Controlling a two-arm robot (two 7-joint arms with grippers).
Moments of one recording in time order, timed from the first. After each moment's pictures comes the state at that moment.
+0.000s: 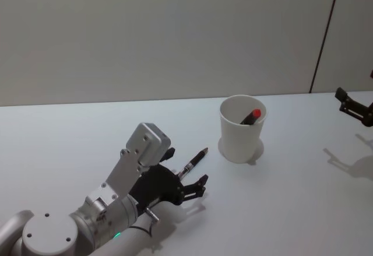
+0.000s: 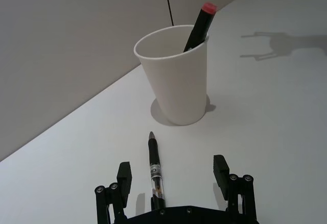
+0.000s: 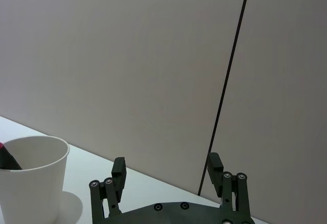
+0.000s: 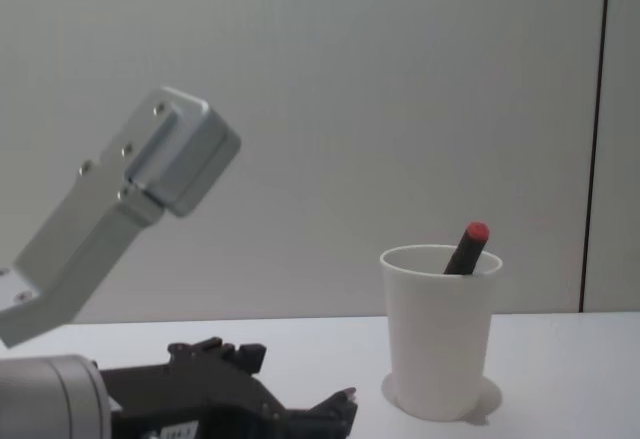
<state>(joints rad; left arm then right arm) -0.09 0.52 0.47 -1.77 -0.26 0.27 -0.24 0.12 0.55 -0.12 -1.51 0.44 -0.18 0.39</state>
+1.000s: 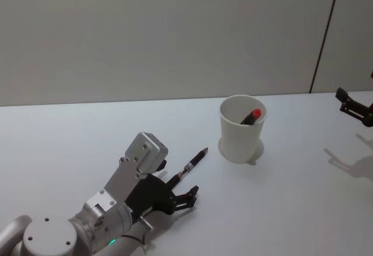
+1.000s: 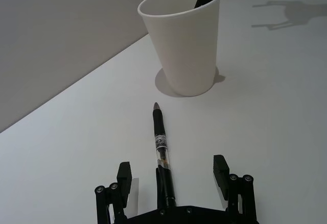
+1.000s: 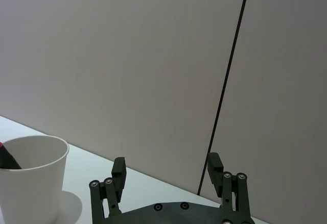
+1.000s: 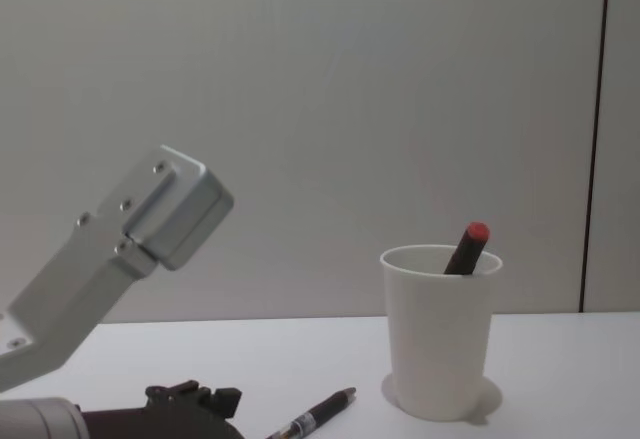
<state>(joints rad) -0.08 0.52 0.46 -1.74 -0.24 0.31 -0.24 0.12 0.55 -0.12 -1.51 0.44 -0.18 0.39</state>
